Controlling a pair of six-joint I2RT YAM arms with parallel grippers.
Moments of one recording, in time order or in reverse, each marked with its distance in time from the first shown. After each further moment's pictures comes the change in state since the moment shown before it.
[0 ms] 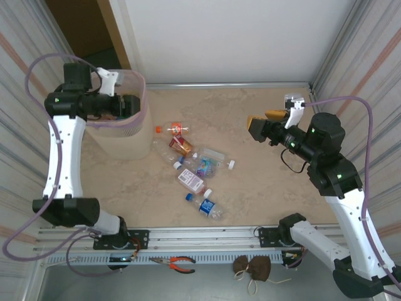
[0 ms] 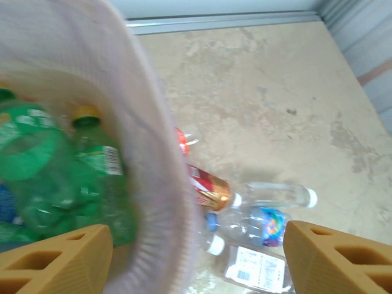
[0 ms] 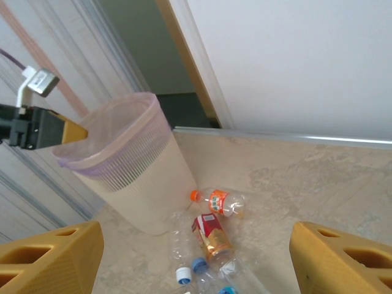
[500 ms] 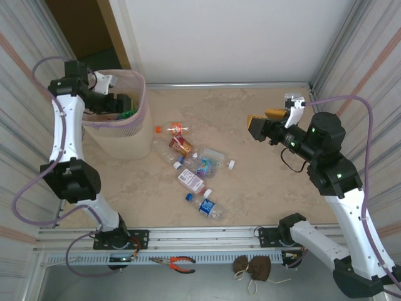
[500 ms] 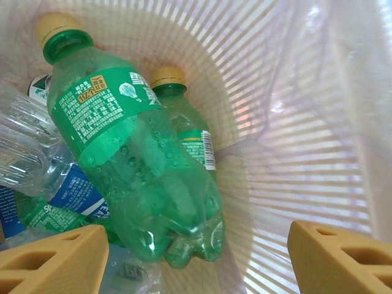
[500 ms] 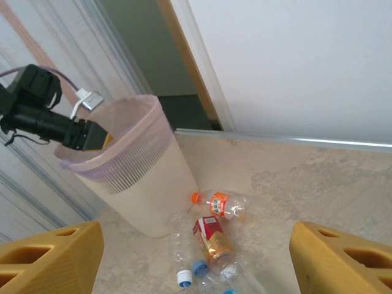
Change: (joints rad) left arm 0.168 0.286 0.125 -0.092 -0.014 0.101; right arm 0.001 0.002 0.006 0.015 -0.004 0.000
